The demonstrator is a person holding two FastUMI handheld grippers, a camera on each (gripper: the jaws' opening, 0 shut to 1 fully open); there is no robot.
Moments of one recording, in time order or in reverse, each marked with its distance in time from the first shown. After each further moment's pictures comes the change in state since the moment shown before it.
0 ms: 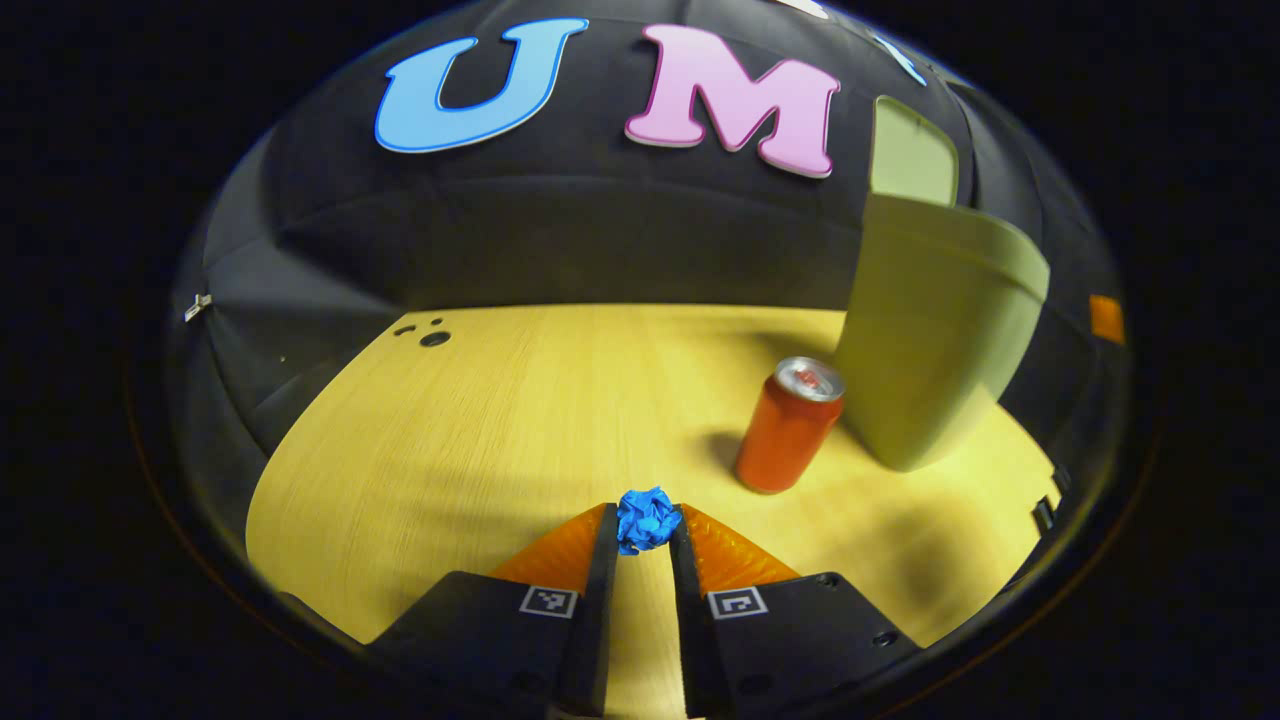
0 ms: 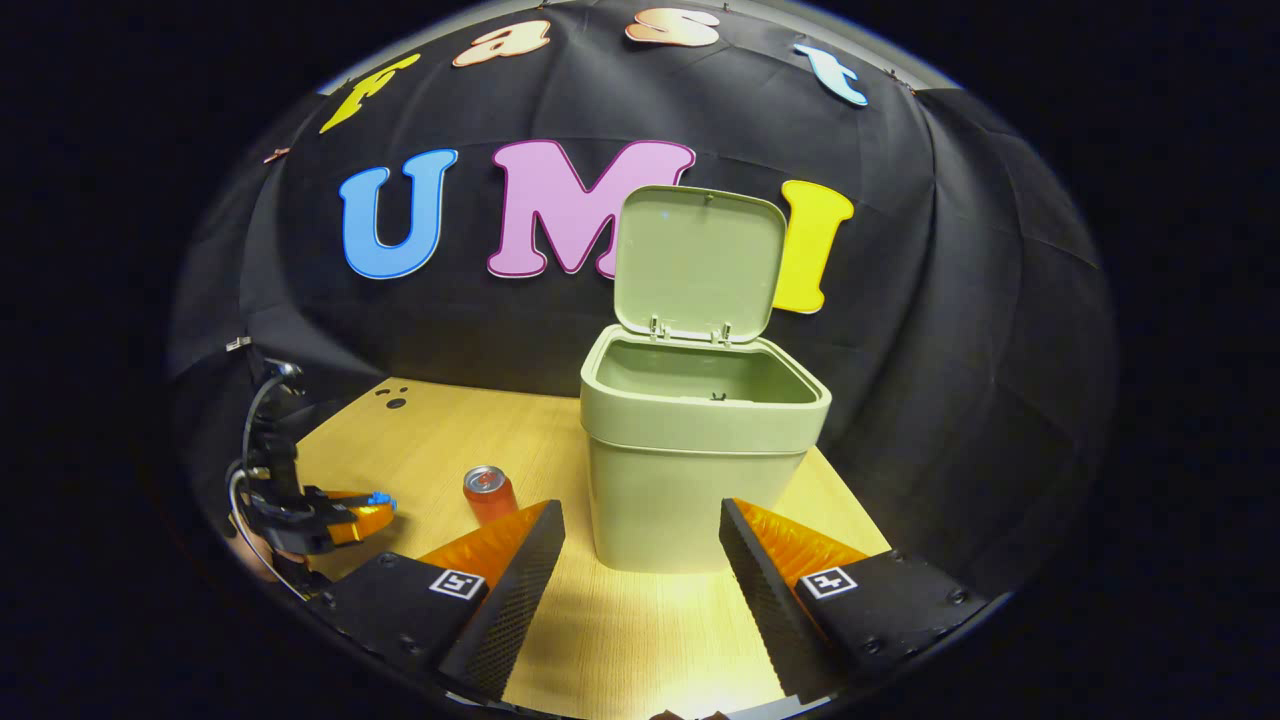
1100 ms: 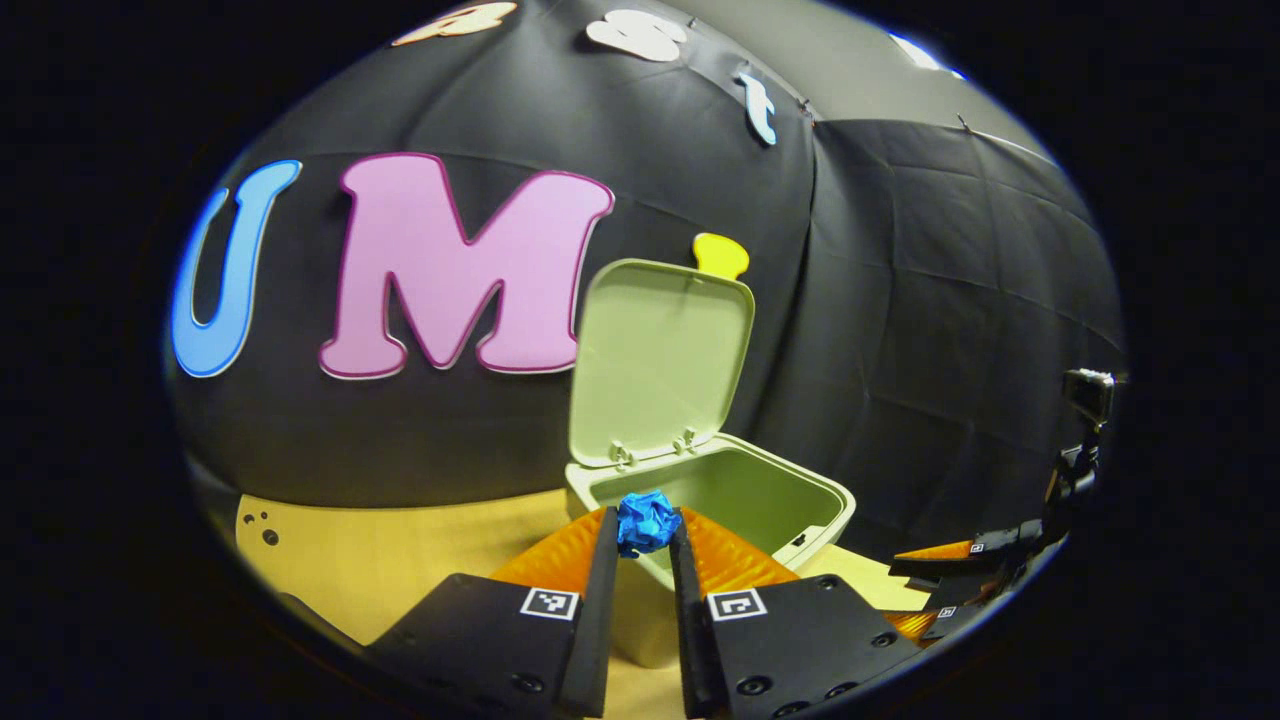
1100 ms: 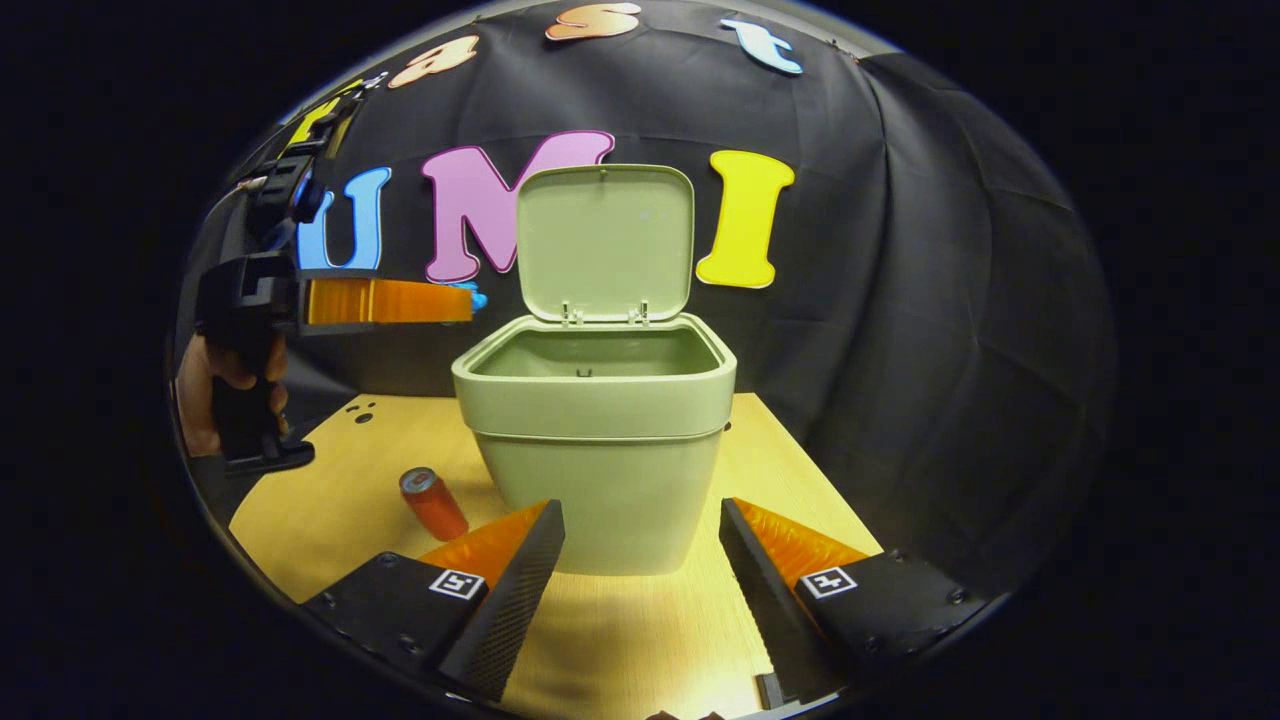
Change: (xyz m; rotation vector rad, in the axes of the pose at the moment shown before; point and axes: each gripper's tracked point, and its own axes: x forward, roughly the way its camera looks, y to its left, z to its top) left arm 0.021 -0.281 0.226 0.175 -0.235 -0.447; right arm 0.034 -0.089 -0.023 0.093 0.013 -0.021
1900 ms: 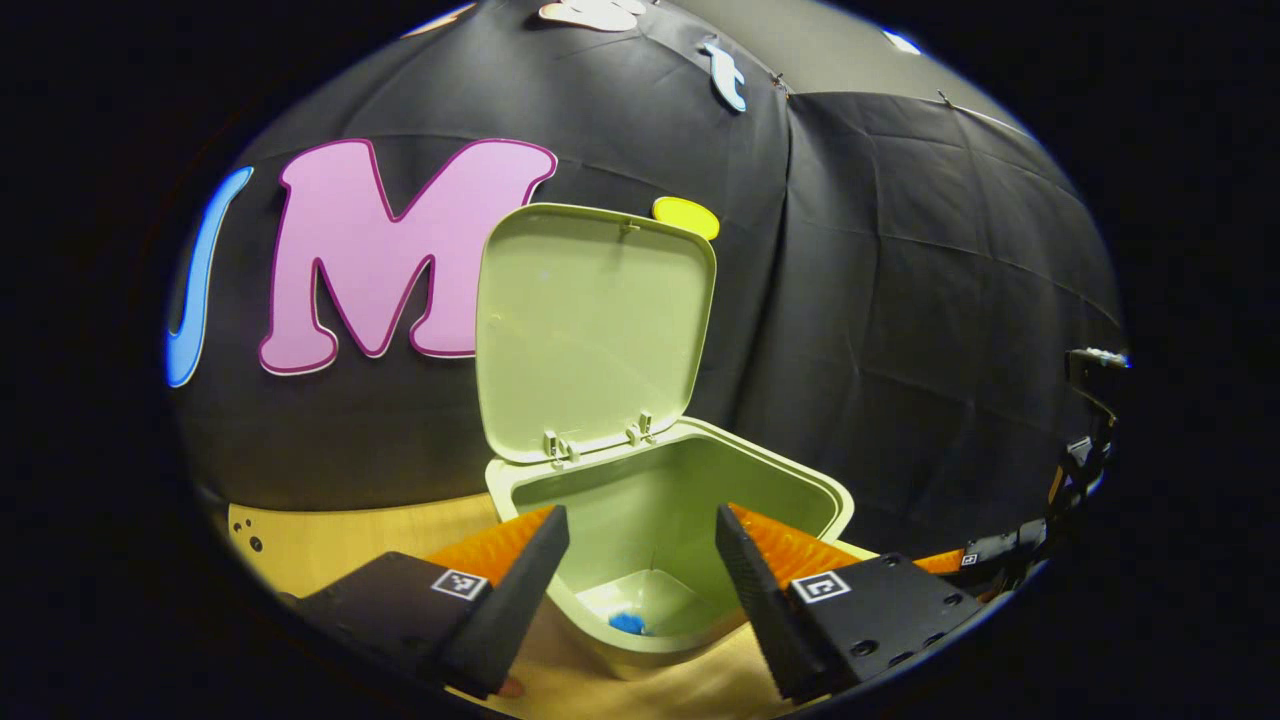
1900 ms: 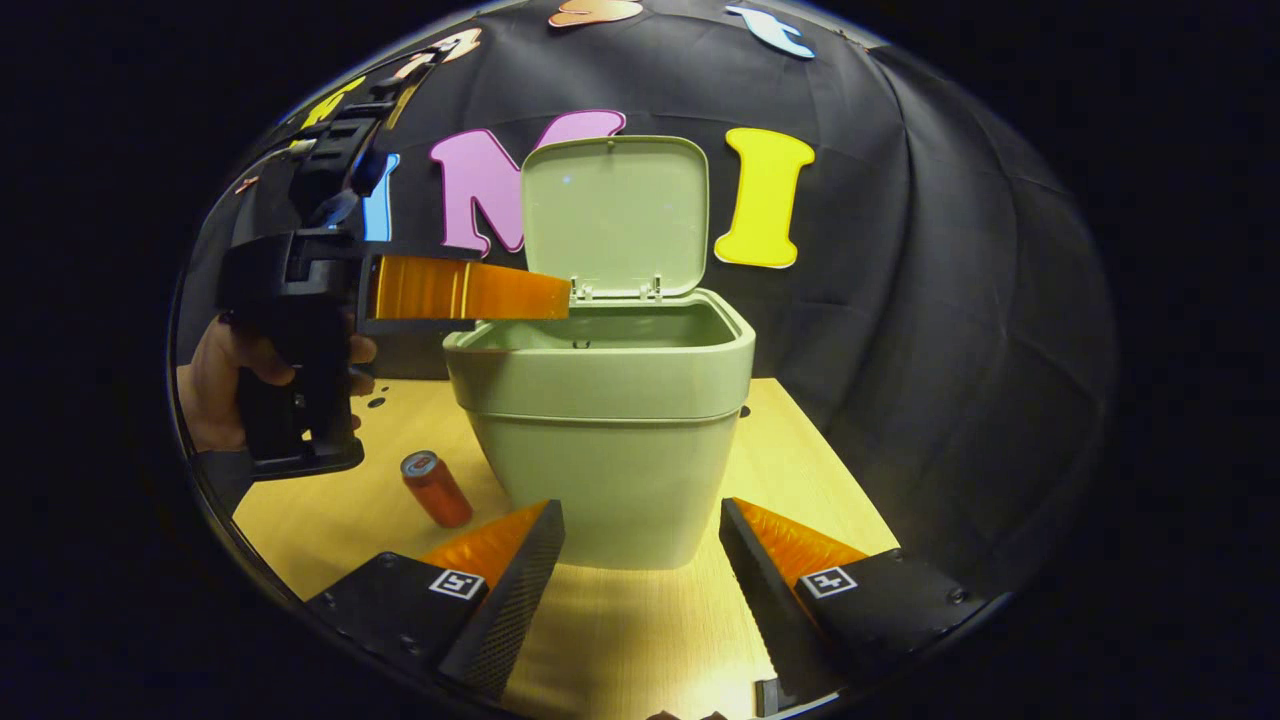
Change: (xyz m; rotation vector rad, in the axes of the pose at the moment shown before) left arm 0.035 -0.020 -0.011 0.054 0.024 0.005; right arm 0.015 0.009 -0.012 -0.024 0.044 0.076
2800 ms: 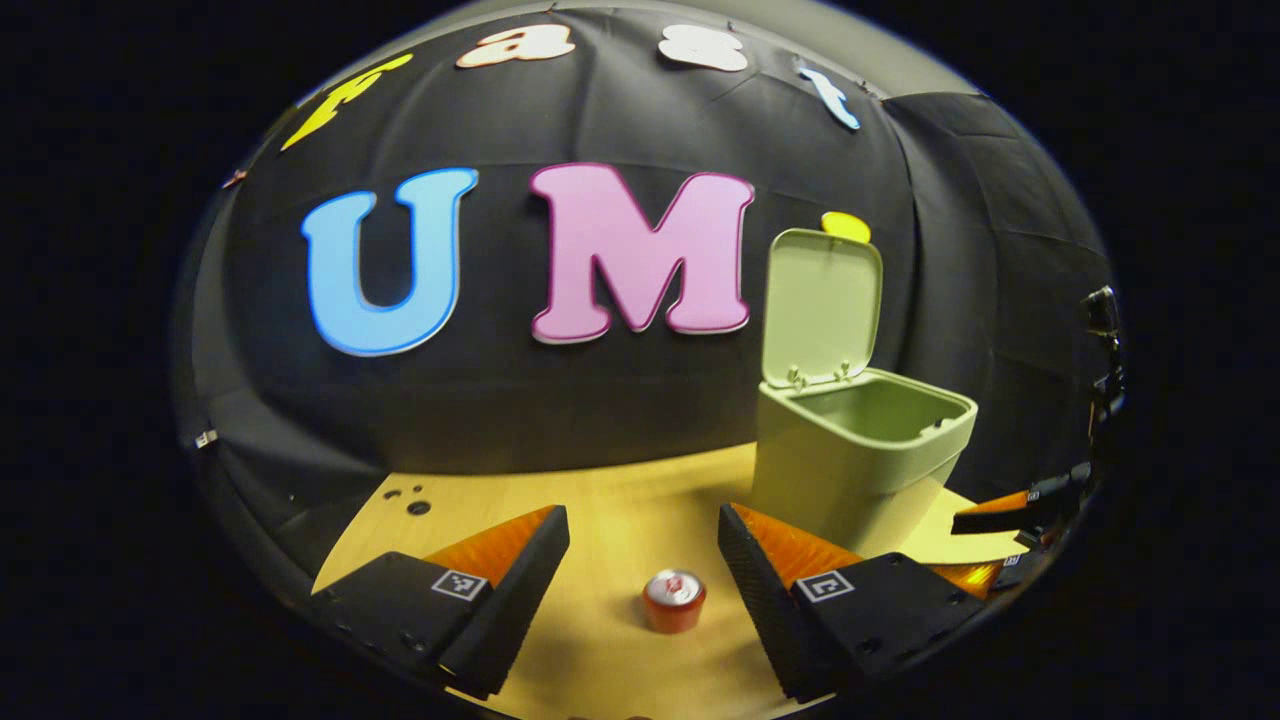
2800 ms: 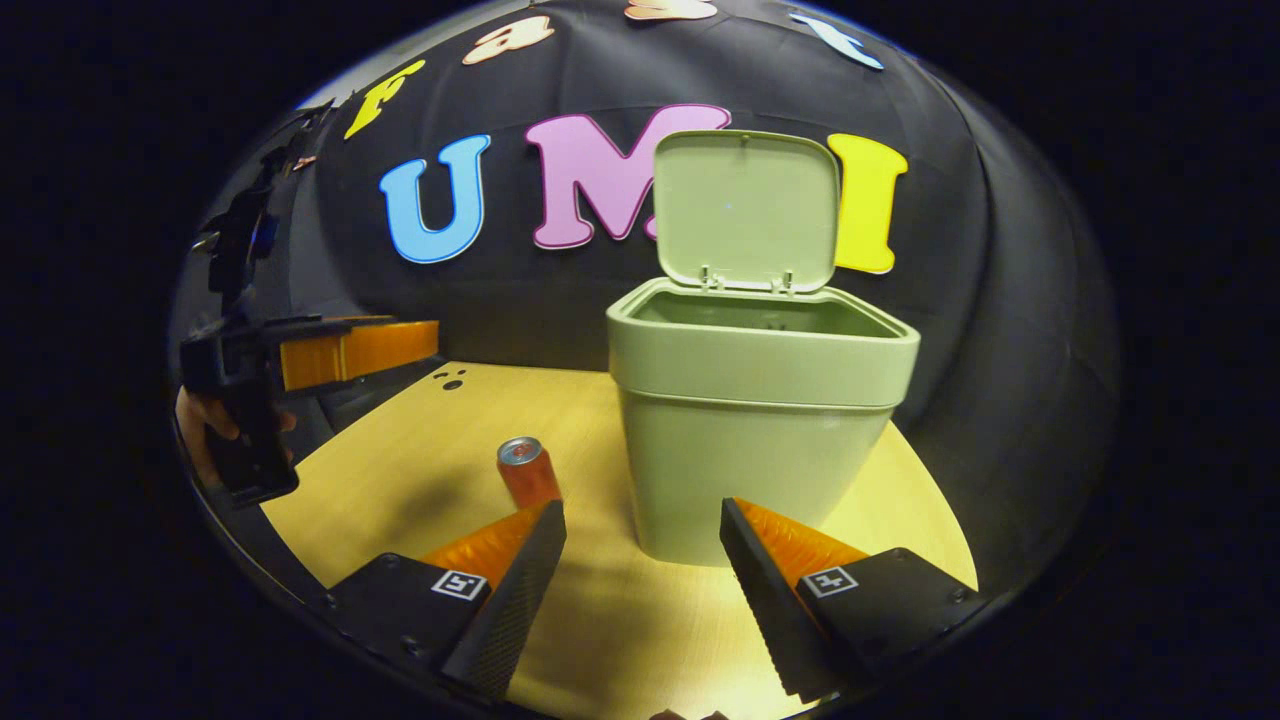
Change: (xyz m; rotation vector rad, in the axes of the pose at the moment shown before) left arm -0.202 0.146 -0.084 -0.047 0.016 0.488; right arm 0.001 0.107 -0.018 -0.058 0.009 0.200
